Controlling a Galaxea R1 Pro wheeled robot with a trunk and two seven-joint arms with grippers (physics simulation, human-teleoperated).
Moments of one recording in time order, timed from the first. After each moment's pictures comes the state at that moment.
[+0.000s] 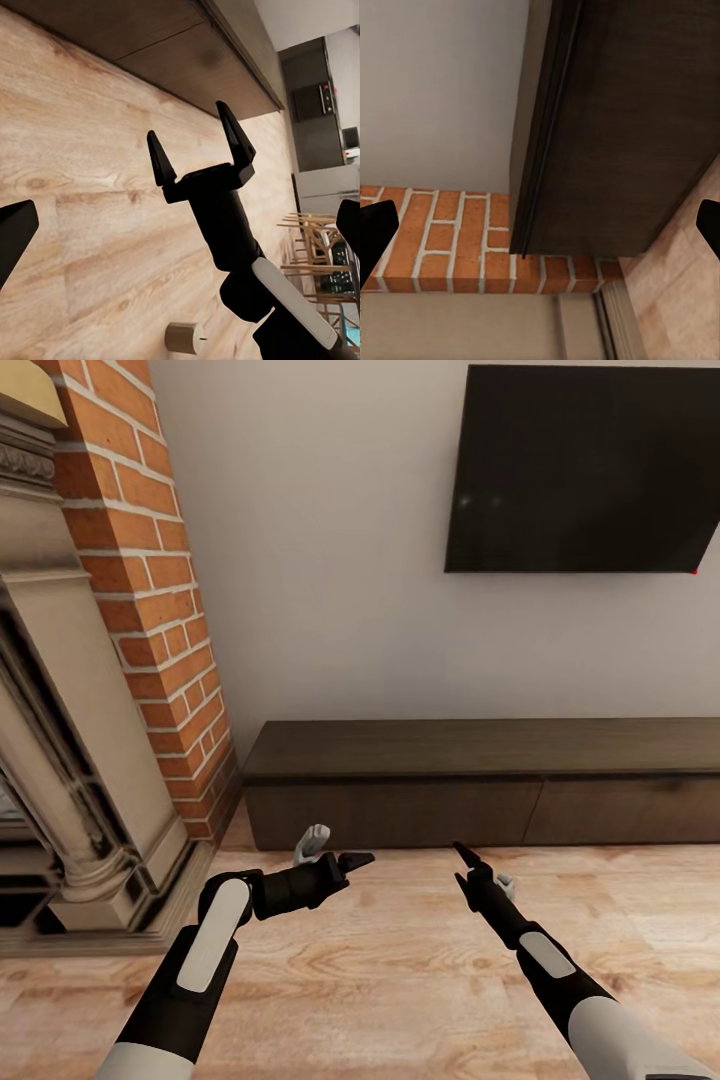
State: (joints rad) left arm -0.46 -0.10 -0.10 -1.31 0.99 0.98 -0.02; right arm -0.66 -0.09 0.00 -0.36 -1.26 0.26 0.66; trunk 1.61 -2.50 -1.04
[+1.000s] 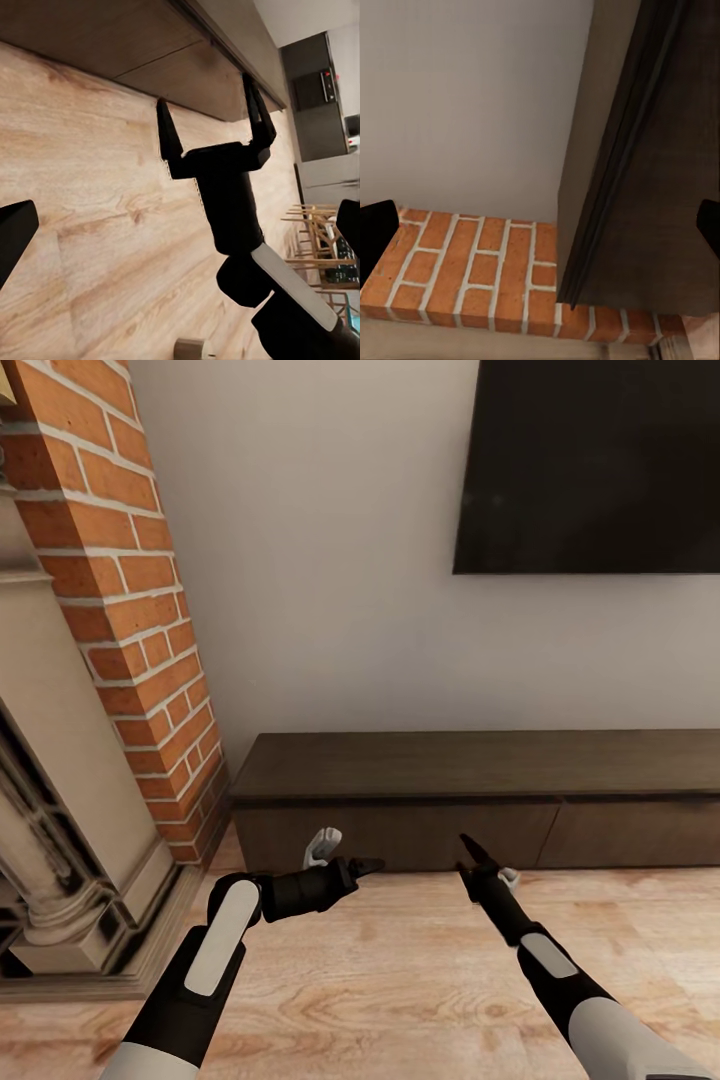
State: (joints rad) left arm -0.46 -0.11 -0.16 -1.31 0.99 0.97 -0.02; right arm -0.66 -0.09 0.00 -0.35 -1.30 0.25 0.80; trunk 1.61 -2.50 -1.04
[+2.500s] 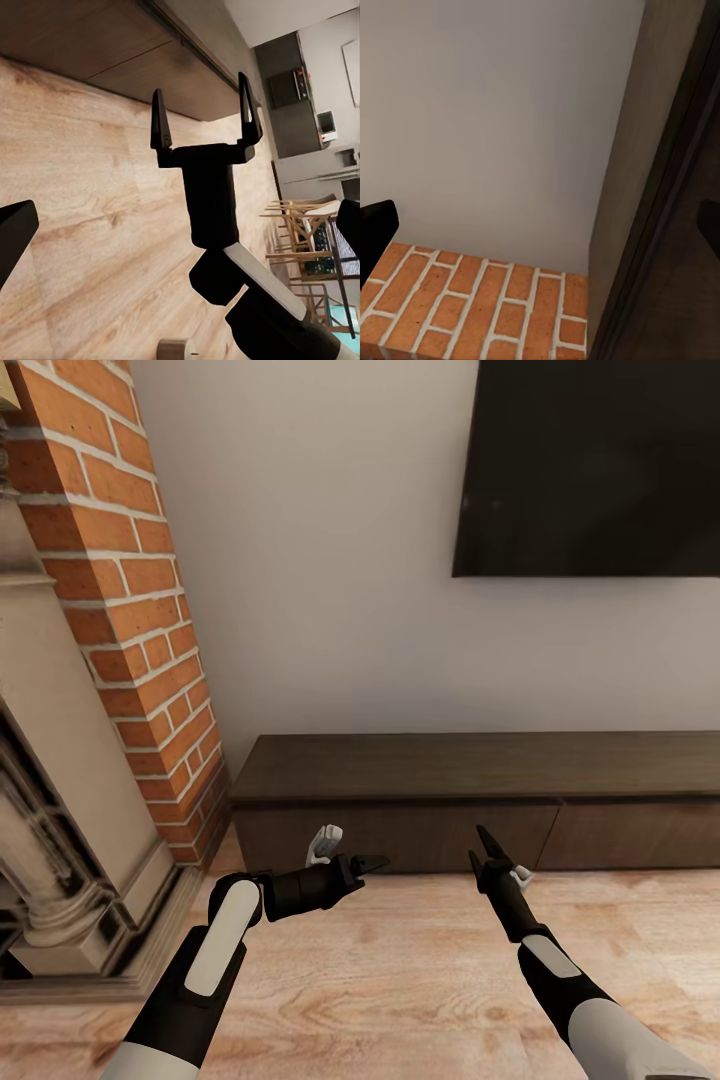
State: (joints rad) left arm -0.46 -0.11 -0.16 -1.31 0.99 0.97 -0.09; right arm -0.66 -0.09 0.00 -0.34 -1.42 0.15 0.88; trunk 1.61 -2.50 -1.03
